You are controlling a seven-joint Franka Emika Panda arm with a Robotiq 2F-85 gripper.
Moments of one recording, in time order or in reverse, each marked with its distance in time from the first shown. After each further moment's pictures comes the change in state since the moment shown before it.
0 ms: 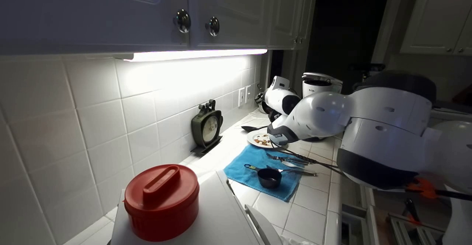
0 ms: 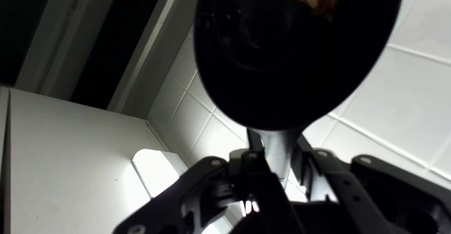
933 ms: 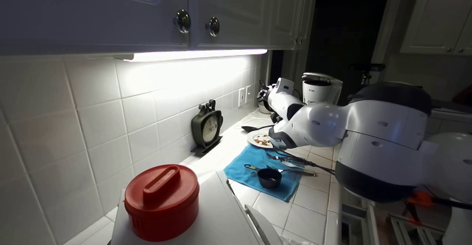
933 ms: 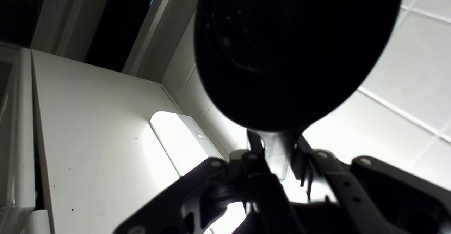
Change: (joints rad) arm 0.024 0.067 -0.010 -0.042 0.119 0.136 -0.040
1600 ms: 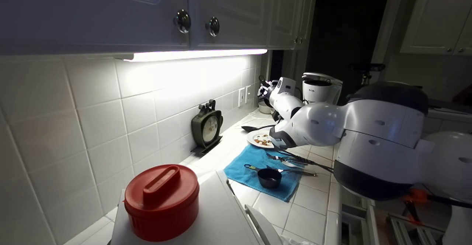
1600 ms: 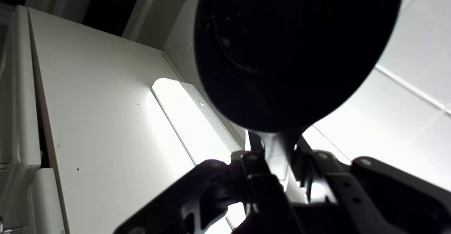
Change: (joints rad) arm -0.018 0.000 0.008 -0.001 0.024 0.121 -0.056
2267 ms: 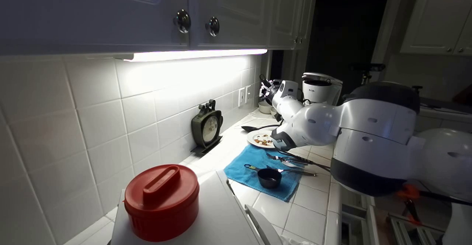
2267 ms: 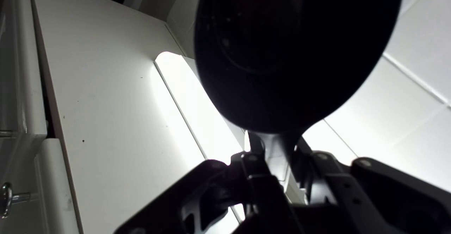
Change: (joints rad) arm -0.045 -0.002 0.039 0.001 0.024 0.145 -0.075
